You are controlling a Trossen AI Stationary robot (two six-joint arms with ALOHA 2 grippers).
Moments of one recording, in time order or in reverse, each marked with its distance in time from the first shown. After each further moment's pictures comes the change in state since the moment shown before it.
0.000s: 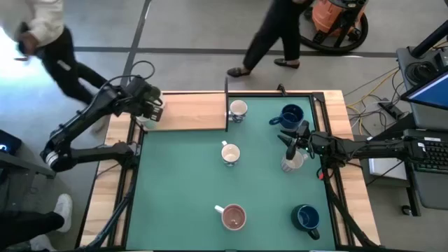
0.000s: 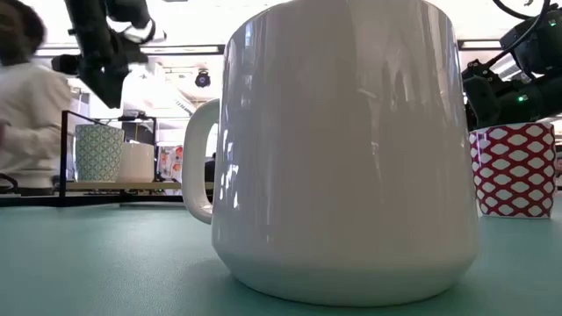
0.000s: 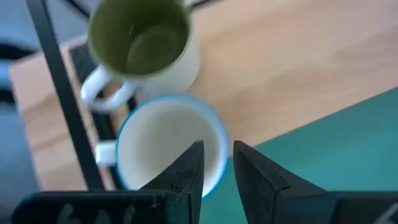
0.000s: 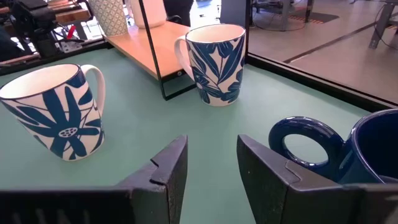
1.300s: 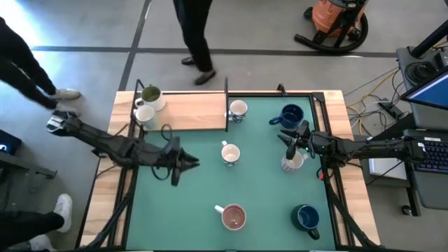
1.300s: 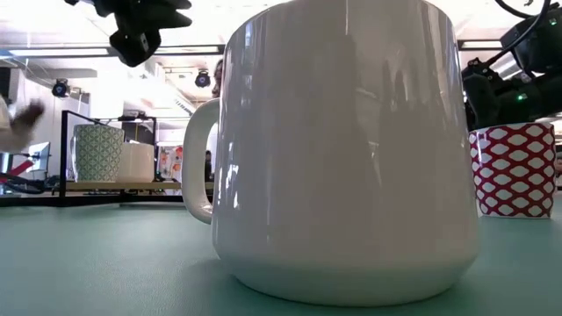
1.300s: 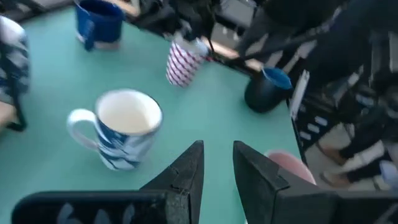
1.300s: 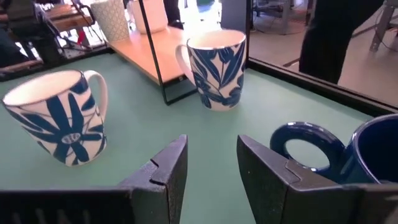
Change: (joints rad) left arm -1.165 0.016 -0.397 1.164 -0.120 -0.193; right arm -0.001 0.000 0.000 0.023 0.000 0.001
